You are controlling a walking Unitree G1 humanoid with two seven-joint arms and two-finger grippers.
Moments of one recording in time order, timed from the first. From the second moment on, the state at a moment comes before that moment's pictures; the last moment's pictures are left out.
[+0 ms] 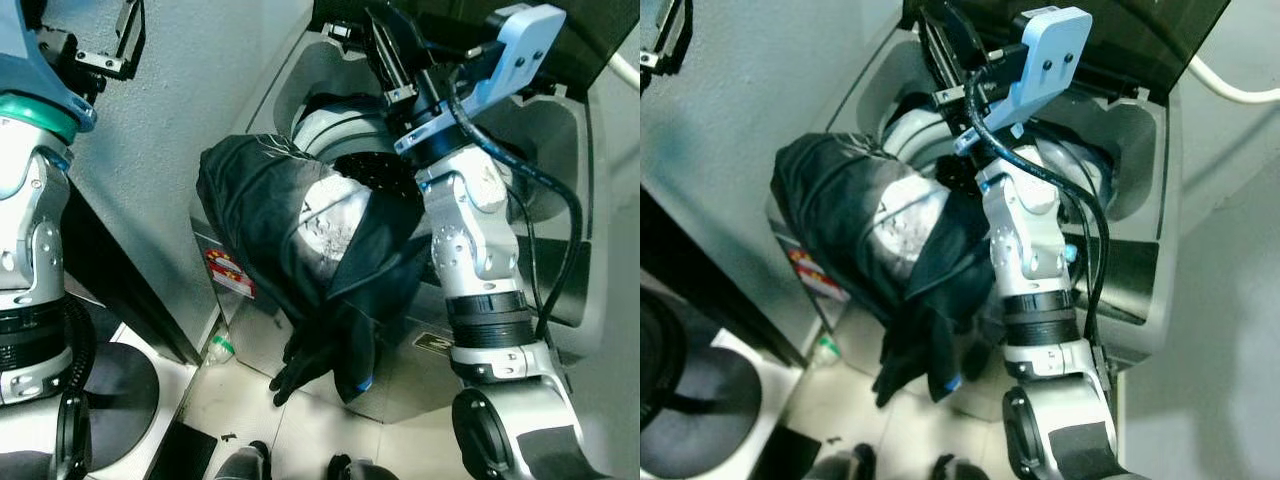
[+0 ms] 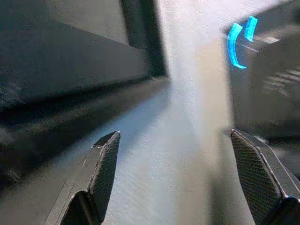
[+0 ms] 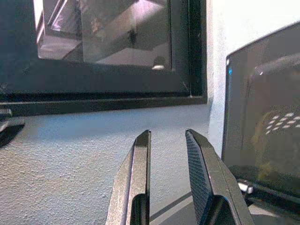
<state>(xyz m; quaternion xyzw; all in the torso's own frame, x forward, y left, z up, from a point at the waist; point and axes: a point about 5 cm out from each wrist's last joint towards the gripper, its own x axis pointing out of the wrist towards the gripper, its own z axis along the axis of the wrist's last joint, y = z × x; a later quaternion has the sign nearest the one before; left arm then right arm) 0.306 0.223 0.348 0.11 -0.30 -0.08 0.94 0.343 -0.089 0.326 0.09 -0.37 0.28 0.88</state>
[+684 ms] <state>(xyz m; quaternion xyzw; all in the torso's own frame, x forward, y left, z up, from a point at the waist) 0.273 0.227 0.248 0.19 -0.04 -0.31 0.93 0.331 -0.061 0.263 -0.18 -0.26 0.44 0.84</state>
